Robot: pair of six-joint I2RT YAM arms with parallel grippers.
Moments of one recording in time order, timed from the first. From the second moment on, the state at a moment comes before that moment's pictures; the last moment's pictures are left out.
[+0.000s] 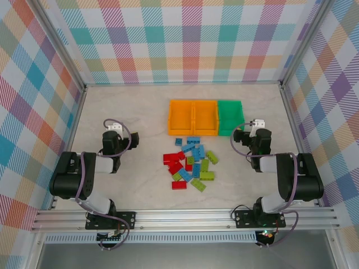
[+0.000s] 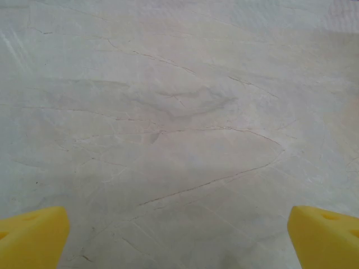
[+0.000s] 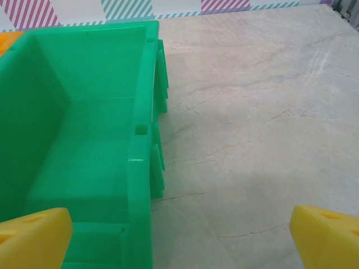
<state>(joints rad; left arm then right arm) -0.04 1.57 0.40 0.70 -0.02 -0.10 0.03 1.52 0.39 0.73 0.01 0.07</state>
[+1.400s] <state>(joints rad) -0.60 0.91 0.87 -0.22 0.01 -0.07 0.45 1.16 0.80 -0.66 -0.24 0.52</state>
